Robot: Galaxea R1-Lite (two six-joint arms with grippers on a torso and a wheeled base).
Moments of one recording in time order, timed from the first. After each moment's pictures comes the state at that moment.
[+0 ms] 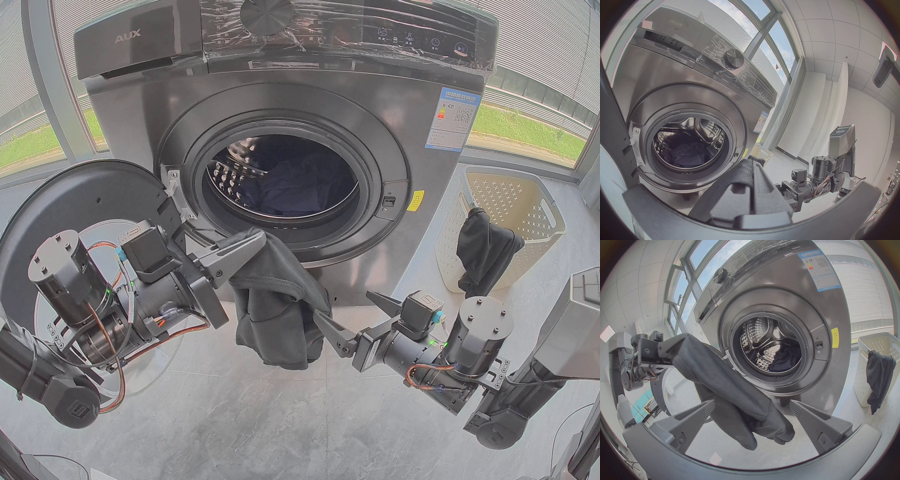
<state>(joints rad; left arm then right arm) -0.53 1.68 -0.50 -1.42 -0.36 -0.18 0.79 2.00 -0.50 -1.52 -0.15 0.19</state>
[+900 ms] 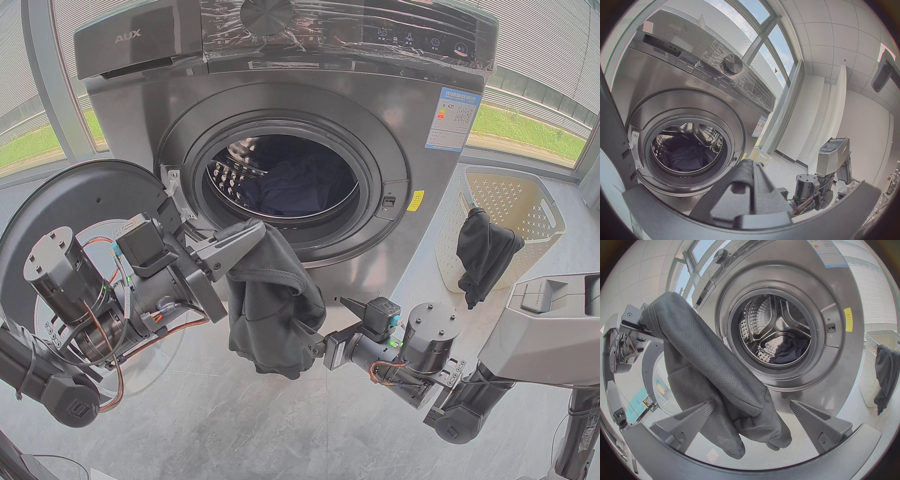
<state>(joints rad) -0.53 1.68 -0.51 -1.45 -0.37 -0.20 0.77 2.19 -0.66 -1.52 -0.11 0.16</state>
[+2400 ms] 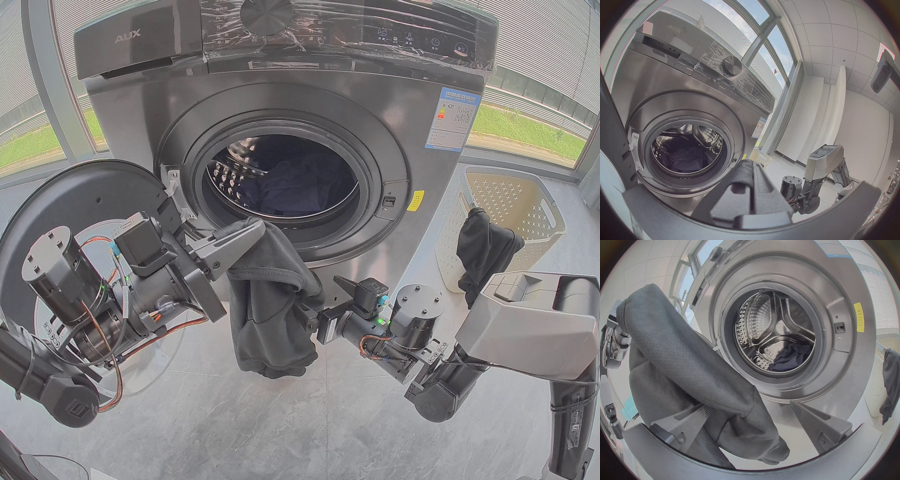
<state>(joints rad) -0.53 1.67 -0.51 -1.46 -0.37 -0.20 0.69 2.31 -0.86 -1.52 -0.04 0.12</state>
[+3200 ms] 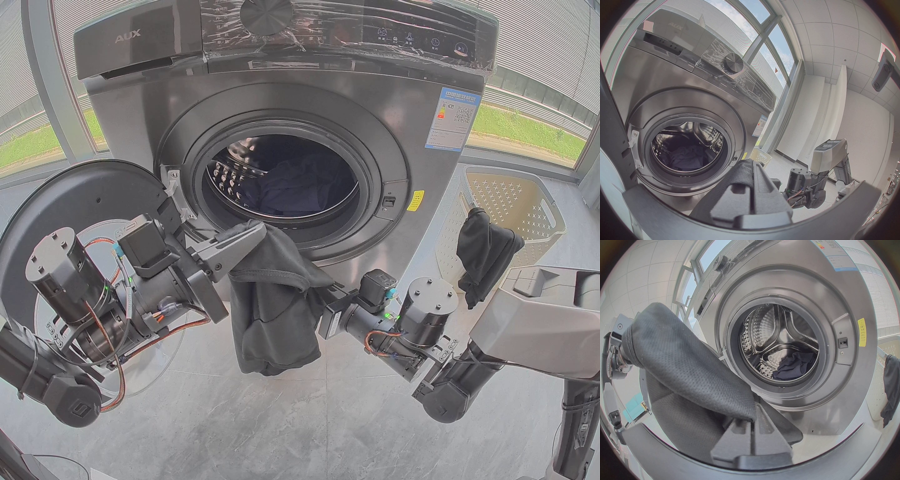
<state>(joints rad) -0.53 1.69 -0.51 -1.46 -0.37 -0.20 0.71 2.25 -0.83 -1.54 -0.04 0.13</state>
